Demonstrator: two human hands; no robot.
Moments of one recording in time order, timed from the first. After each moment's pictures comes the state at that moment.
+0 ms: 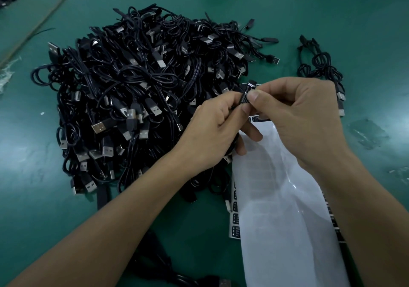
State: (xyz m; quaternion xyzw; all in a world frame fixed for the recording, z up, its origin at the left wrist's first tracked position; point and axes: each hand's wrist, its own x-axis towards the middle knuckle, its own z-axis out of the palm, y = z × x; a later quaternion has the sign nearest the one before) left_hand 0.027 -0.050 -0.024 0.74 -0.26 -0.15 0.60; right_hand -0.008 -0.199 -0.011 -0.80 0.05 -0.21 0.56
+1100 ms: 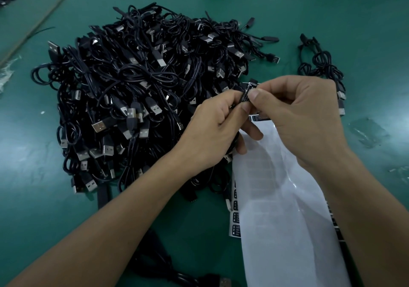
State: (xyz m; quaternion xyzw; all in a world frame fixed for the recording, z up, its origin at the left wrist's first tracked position) left_hand 0.025 -0.051 -0.020 0.75 -0.25 -0.15 0.60; right_hand -0.009 -0.197 -0.009 -0.80 0.05 -0.22 0.56
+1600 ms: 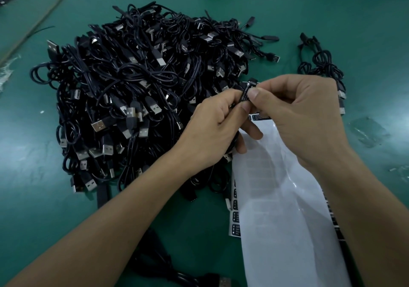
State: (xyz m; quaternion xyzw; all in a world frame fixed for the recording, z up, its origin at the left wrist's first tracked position) left_hand 0.025 -0.050 -0.021 0.75 -0.26 -0.15 0.60; right_hand -0.009 -0.198 -0.009 -0.80 0.05 -0.22 0.56
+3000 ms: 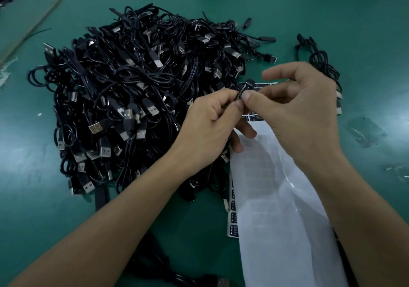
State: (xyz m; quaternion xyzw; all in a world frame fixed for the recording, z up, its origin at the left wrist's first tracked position) left_hand 0.022 -0.052 -0.017 0.72 -0.23 -0.13 0.64; right_hand -0.015 -0.191 -0.006 -0.79 0.10 -0.24 0.55
